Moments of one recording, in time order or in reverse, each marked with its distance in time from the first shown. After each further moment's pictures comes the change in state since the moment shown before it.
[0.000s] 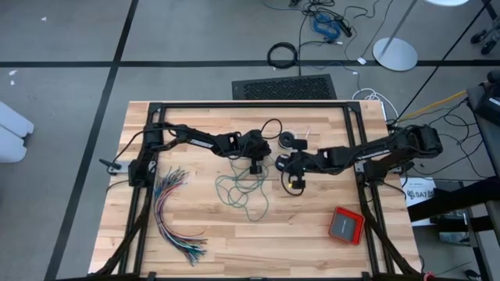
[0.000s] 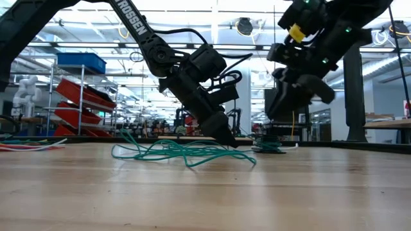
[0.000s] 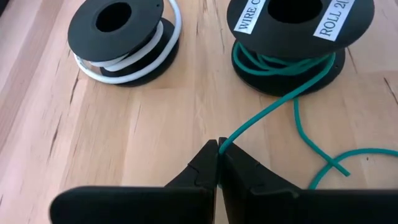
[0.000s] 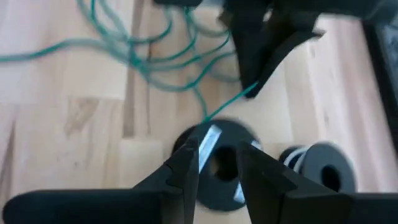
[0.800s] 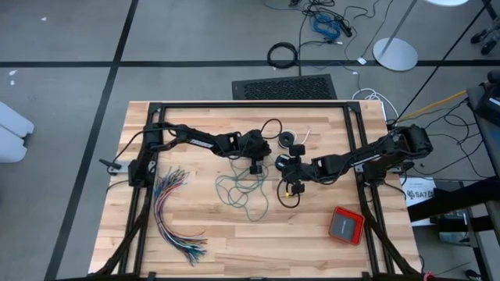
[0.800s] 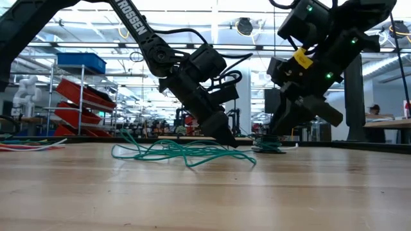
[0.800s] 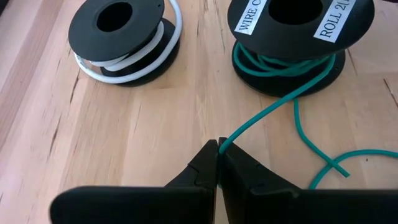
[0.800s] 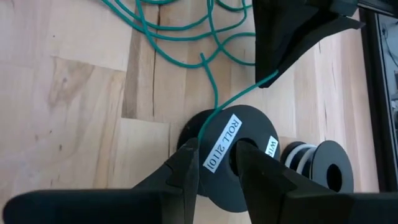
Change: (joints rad) left arm 0.000 -0.001 0.000 0.000 0.000 -0.007; right arm 0.091 0.120 0.000 0.020 0.157 -0.033
